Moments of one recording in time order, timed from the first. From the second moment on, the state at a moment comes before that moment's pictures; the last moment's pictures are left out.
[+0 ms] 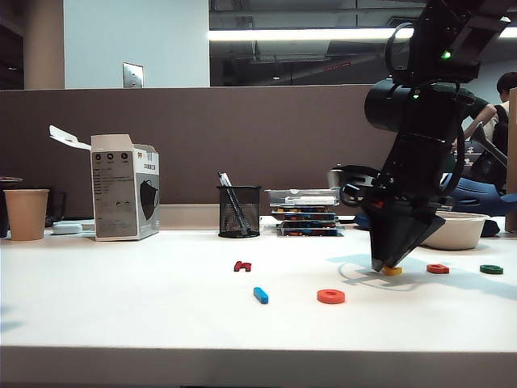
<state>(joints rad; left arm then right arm) -0.70 0.99 1.55 -1.22 0.05 -0.40 0.31 1.93 1.34 -0.66 -0.16 -0.19</state>
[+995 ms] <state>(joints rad) -0.70 0.99 1.55 -1.22 0.05 -0.40 0.32 1.93 1.34 -0.68 -0.14 -0.14</state>
